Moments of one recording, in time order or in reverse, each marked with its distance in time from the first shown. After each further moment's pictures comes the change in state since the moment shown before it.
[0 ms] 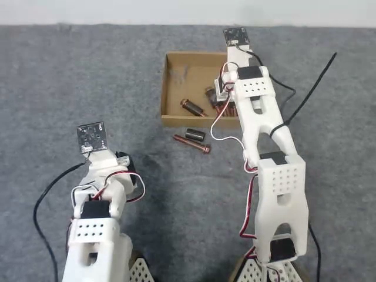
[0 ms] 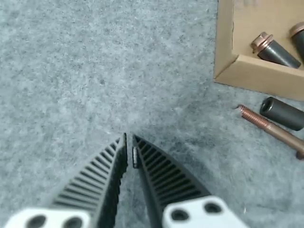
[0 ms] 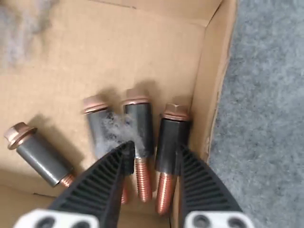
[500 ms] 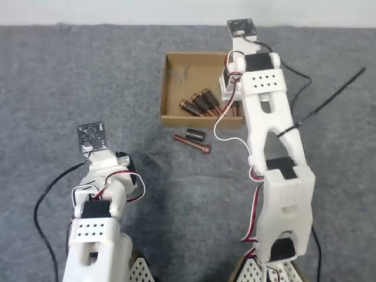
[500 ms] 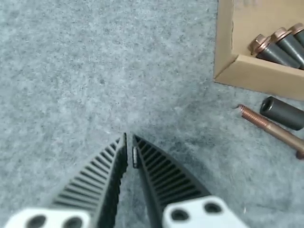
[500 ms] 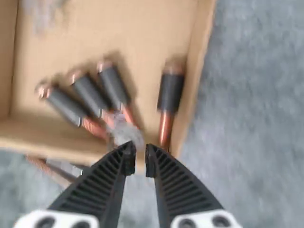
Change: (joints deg) left arm 0.0 0.0 0.0 0.0 0.0; right arm 0.1 -12.6 -1.9 22.6 0.0
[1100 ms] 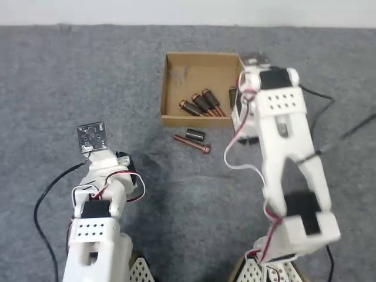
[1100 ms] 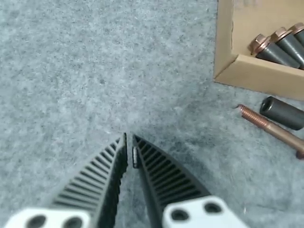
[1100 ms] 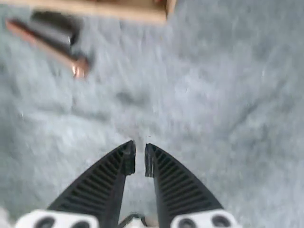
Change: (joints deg) left arm 0.0 0.0 0.0 0.0 0.0; right arm 1.1 -28.6 31.2 14.1 0.1
